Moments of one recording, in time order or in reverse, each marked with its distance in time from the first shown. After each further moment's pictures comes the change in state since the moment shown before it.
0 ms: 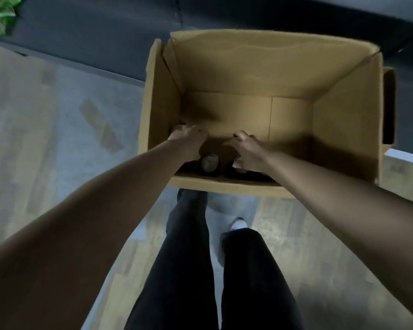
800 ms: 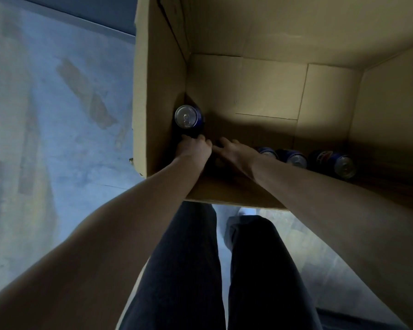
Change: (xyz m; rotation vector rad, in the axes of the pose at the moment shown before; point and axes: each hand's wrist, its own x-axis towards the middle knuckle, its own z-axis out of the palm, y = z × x) left_hand 0.066 -0.020 0.082 0.149 -0.261 -0.112; right_hand 0.099 -0.025 0.064 0.082 -0.322 -0.030
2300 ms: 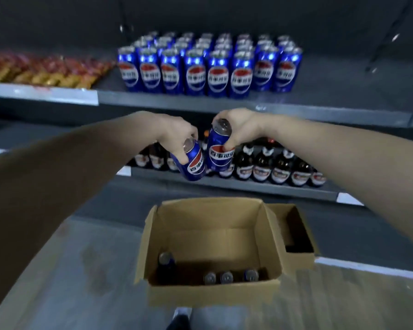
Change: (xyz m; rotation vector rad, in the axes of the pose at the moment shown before) left_hand -0.484 0.008 -0.382 0.148 0.633 0.162; right_hand -0.546 -0.112 -0.326 -0.128 0.857 0.101
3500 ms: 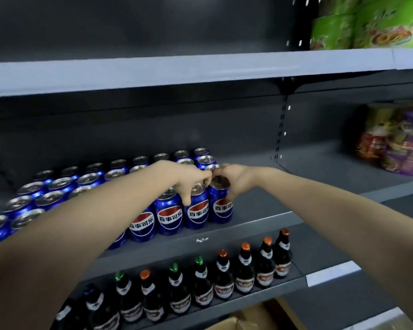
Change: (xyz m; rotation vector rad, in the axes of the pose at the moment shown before) left_hand 0.231 0.062 -0.229 0.294 0.107 0.430; right_hand 0.055 0.206 -0.150 -0.019 0.127 0.338
